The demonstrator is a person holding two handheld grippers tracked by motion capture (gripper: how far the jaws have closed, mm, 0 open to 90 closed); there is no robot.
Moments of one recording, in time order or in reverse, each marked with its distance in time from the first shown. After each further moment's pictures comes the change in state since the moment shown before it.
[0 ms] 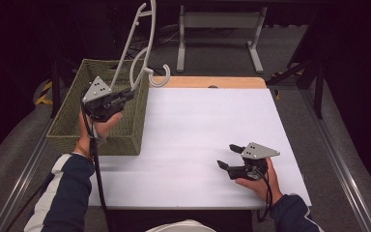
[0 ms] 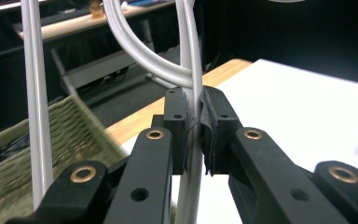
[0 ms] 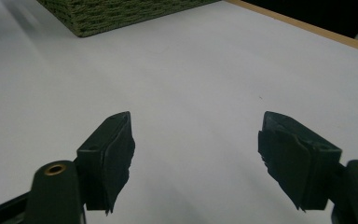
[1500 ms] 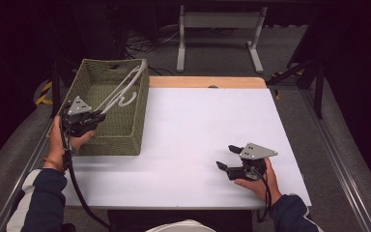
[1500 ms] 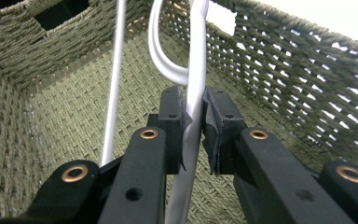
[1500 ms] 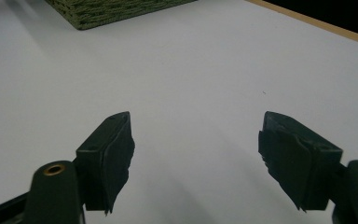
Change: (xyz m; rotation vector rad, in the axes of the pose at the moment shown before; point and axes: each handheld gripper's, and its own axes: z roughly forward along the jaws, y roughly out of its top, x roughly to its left) left arm 0.045 -0.073 -0.030 0.353 0.137 0.022; right arm 0.002 -0.001 0.003 0.022 0.002 -0.009
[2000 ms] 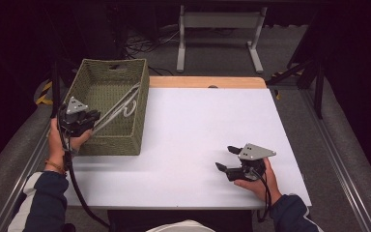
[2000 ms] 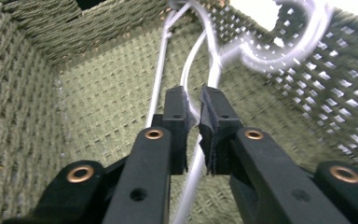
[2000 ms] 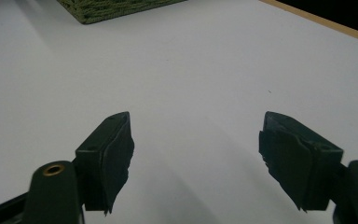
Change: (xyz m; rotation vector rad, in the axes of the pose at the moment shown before) left arm 0.004 -0.007 -0.003 -0.007 0.079 -0.110; right arm 0.001 0.000 0.001 0.013 0.011 -0.018
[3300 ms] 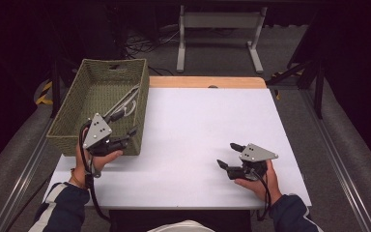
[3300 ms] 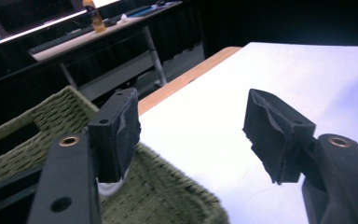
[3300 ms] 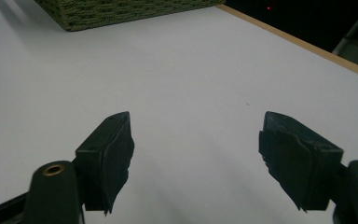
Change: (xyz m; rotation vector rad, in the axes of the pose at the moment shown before) left arm -0.106 0.012 -0.029 -0.418 -0.190 0.203; right arm 0.002 0.003 -0.005 -0.042 -0.076 -0.047
